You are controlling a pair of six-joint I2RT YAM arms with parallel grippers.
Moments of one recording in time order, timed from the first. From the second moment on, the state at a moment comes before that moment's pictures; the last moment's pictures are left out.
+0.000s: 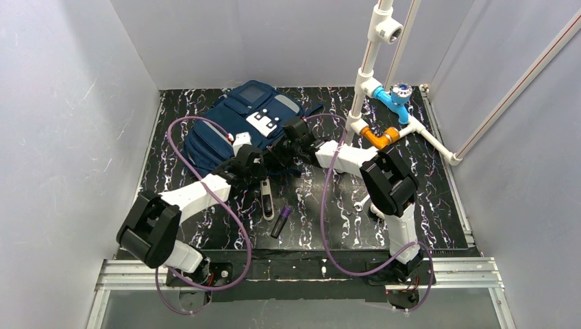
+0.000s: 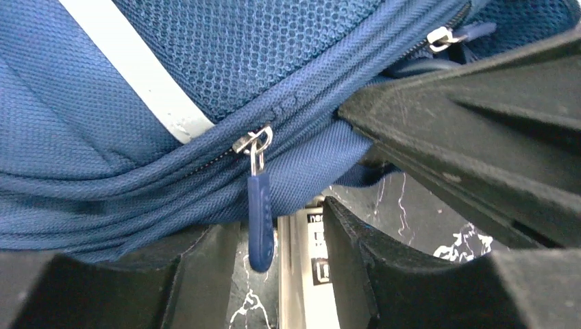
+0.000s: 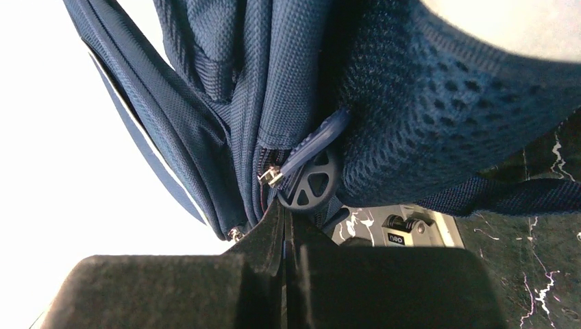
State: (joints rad) left arm -0.57 1.42 0.75 -0.11 -0.35 -0.60; right arm 0.77 2.03 1.43 -0.03 -0.19 1.44
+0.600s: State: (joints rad) left arm -0.60 1.51 0.80 -0.11 -0.57 -0.63; right arm 0.78 2.01 1.42 -0.03 -0.14 1.41
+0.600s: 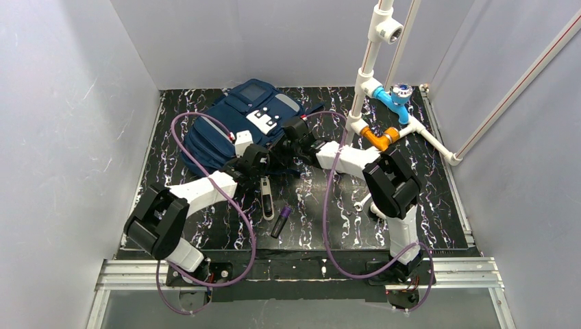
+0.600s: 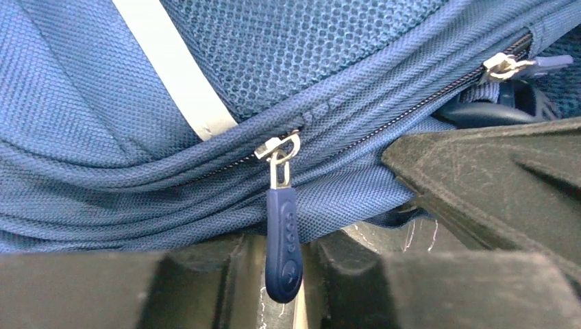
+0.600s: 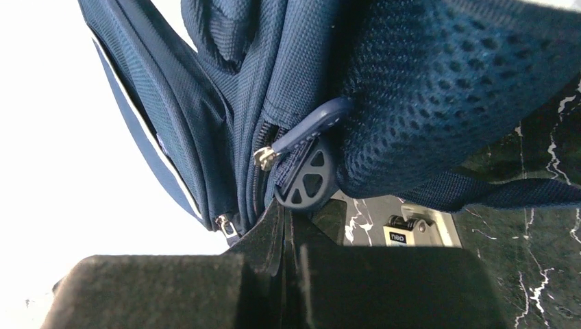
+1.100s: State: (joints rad) left arm -0.49 1.27 0.73 -0.18 -0.37 -0.59; right arm 0.80 1.93 1.36 0.02 -0.10 1.23
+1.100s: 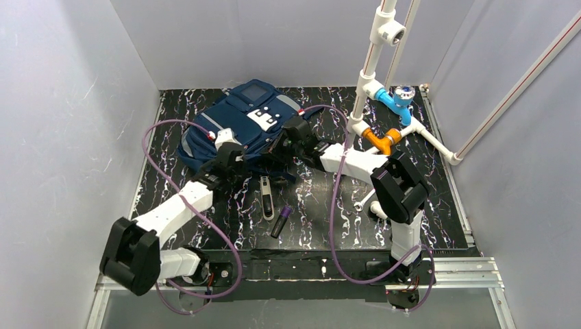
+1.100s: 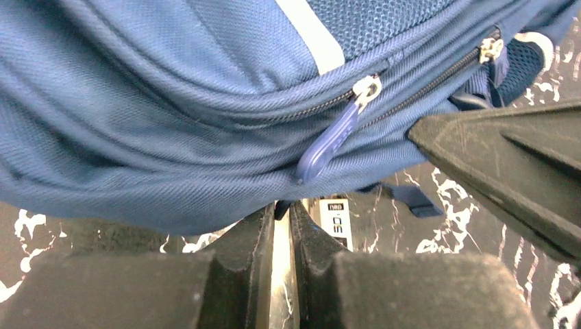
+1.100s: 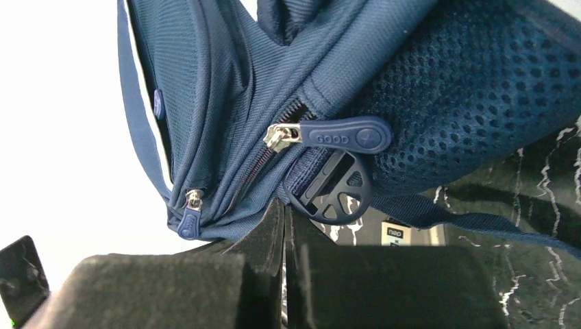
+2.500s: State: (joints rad) left arm -0.08 1.12 0.73 -0.46 0.46 -0.50; right arm 0.85 1.81 1.52 -0.31 -0.07 0.56
